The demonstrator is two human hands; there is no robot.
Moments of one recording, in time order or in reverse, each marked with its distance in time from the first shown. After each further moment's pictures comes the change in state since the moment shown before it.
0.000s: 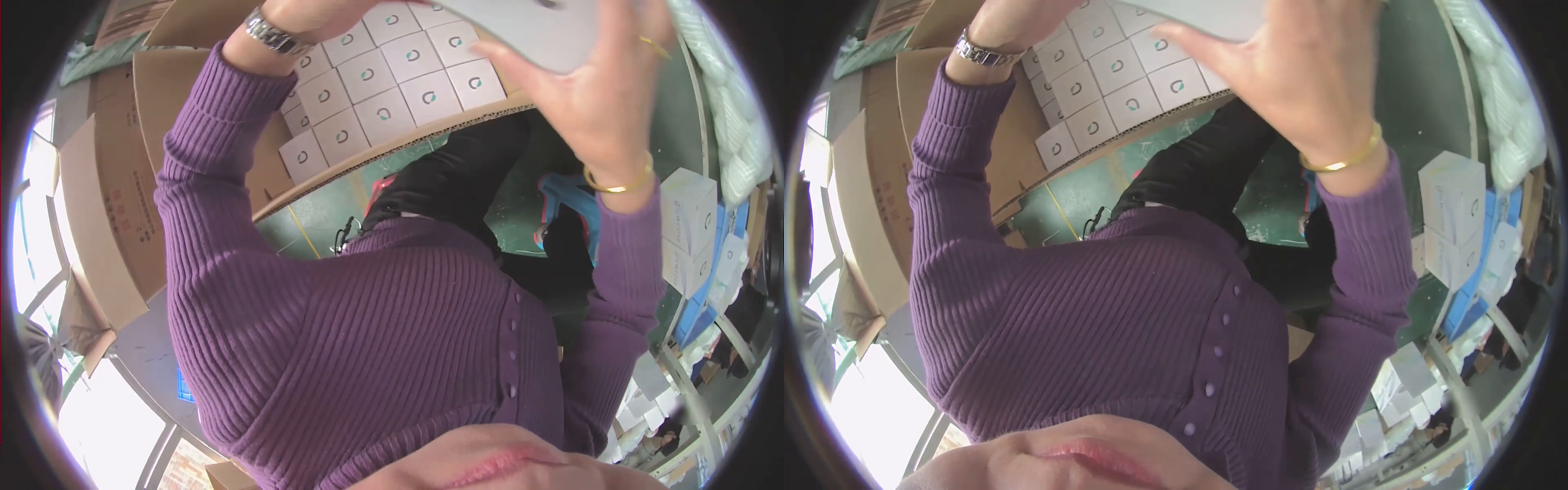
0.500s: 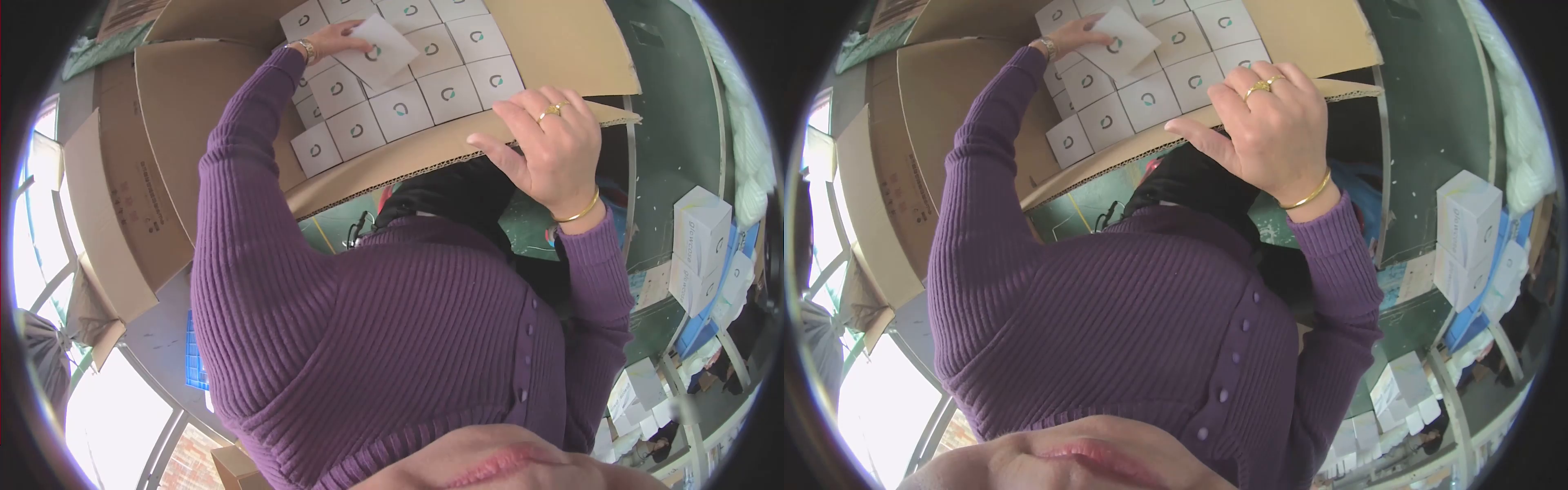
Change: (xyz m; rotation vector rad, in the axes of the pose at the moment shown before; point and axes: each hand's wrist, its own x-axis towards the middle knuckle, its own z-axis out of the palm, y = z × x) left_hand 0.006 -0.282 -0.078 0.170 -0.195 -0.654; right_hand -0.081 -0.024 0.040 0.271 -0.238 -0.294
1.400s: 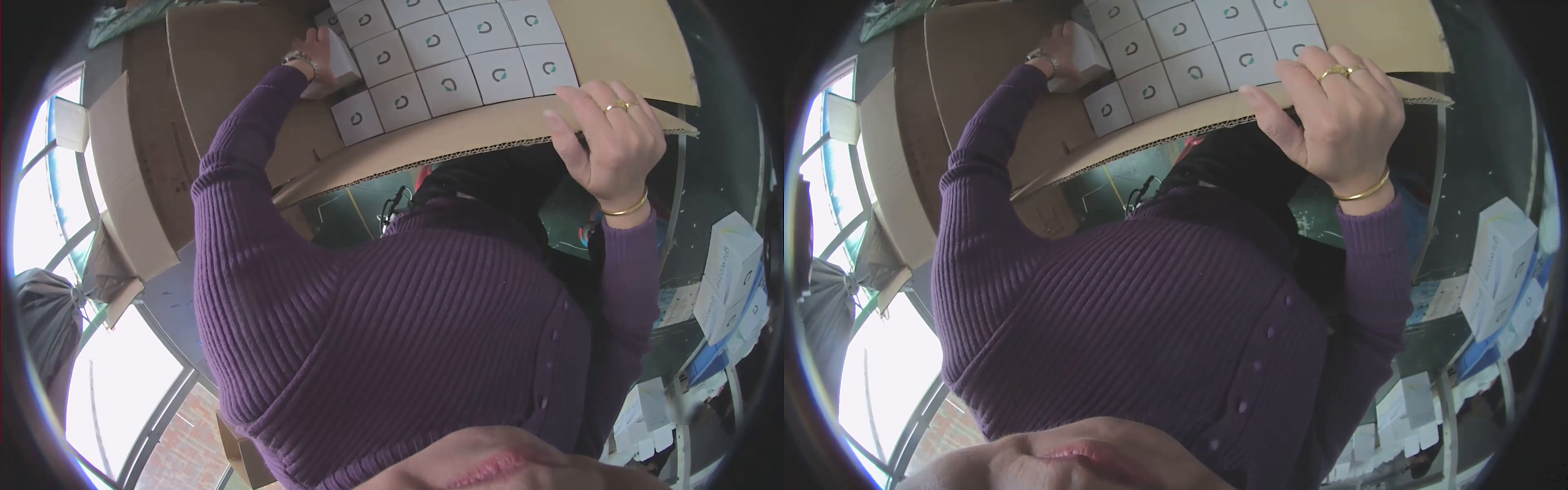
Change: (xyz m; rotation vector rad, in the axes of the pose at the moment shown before) left_hand -0.098 -0.048 -0.009 1.069 0.123 -0.490; right_hand -0.001 0.007 0.010 -0.002 0.101 -0.046
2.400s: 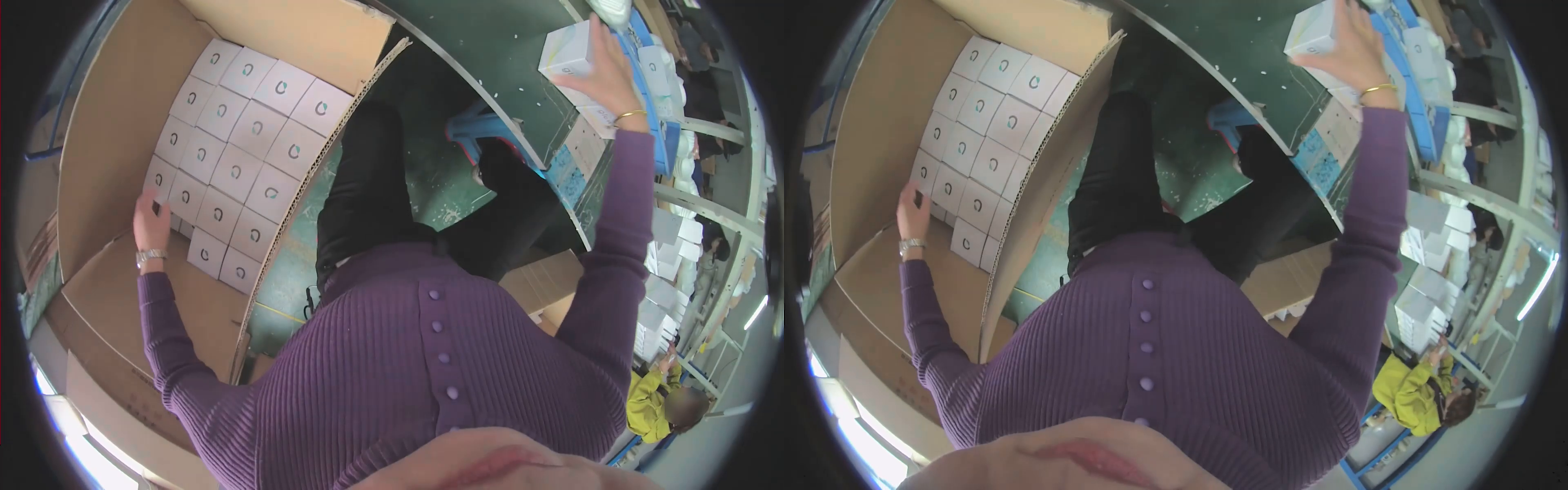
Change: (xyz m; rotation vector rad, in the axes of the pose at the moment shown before) left_hand 0.079 -0.017 -0.016 -0.358 0.510 0.377; right_hand -0.138 0.125 -0.228 -0.550 -0.561 1.042
